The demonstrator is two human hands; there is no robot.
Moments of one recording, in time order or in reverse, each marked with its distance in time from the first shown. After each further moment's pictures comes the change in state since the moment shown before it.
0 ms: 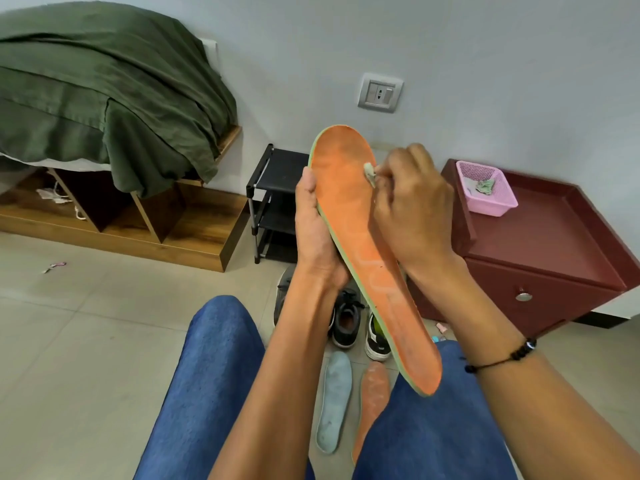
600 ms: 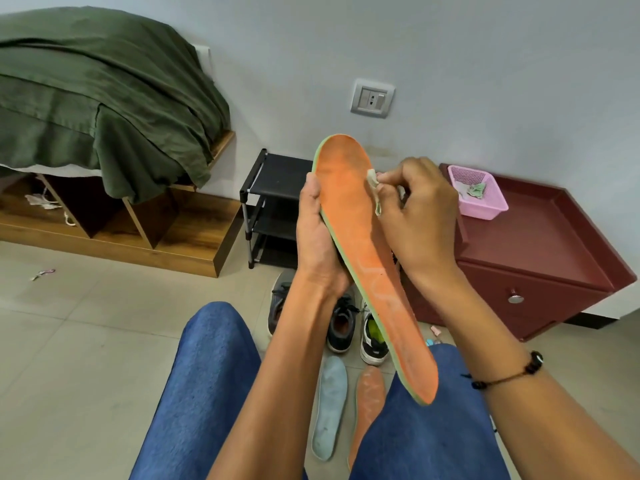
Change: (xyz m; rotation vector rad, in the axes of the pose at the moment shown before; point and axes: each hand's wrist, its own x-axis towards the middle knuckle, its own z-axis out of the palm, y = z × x) left_hand 0.000 -0.004 0.002 0.115 0.009 -0.007; right_hand -0.002 0.005 -0.008 0.240 0.028 0.153
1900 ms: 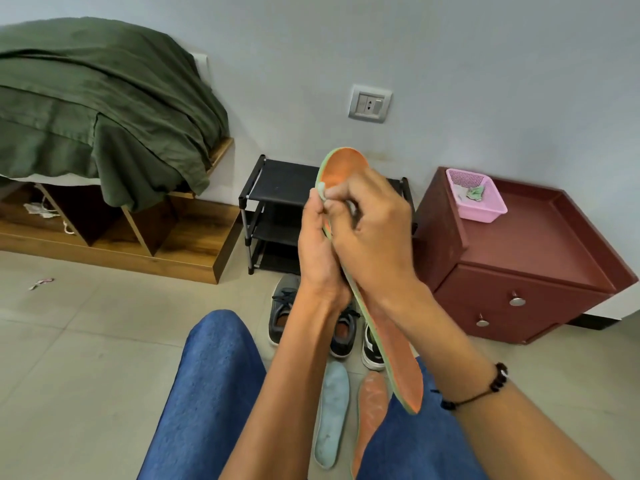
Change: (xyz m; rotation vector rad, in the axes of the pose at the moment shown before) left_hand -0.001 -0.005 -0.003 -0.065 0.011 0.097; right_hand -0.017 -0.038 0.022 0.133 0.016 -0.070
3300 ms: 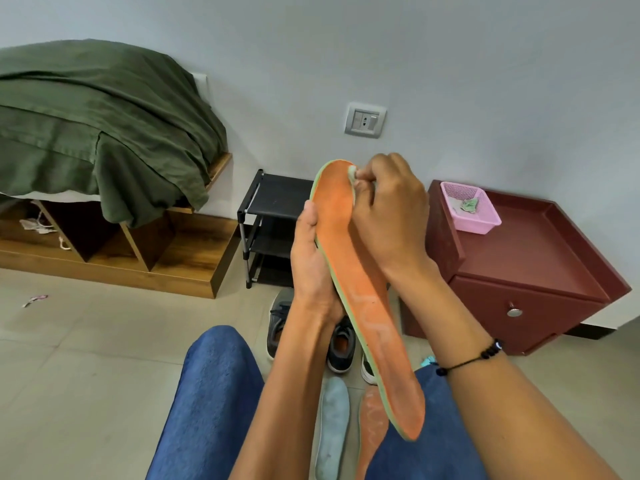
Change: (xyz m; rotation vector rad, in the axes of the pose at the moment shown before) left_hand -0.002 0.012 0.002 0.116 0.075 -0.017; right_hand 0.038 0.026 0.003 -0.282 0.023 -0.017
